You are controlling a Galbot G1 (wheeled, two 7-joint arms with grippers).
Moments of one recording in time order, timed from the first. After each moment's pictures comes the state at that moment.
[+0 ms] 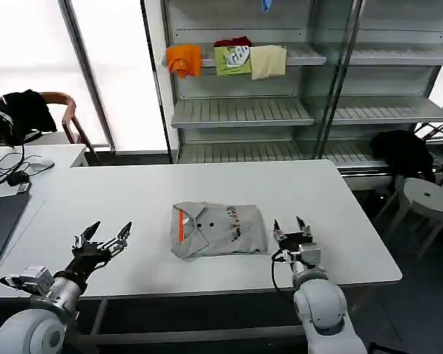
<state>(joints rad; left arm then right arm) 1.38 -1.20 -0.79 -2.13 -0.56 0.47 0.11 -1.10 1.45 0.40 1.90 -0.01 -0.52 0.10</state>
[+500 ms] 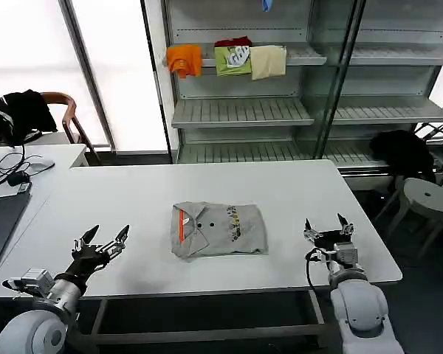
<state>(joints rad) 1.37 -1.20 -0.78 -2.07 -0.57 0.41 0.12 -1.14 1.37 0.56 1.96 -0.05 -0.54 0.00</state>
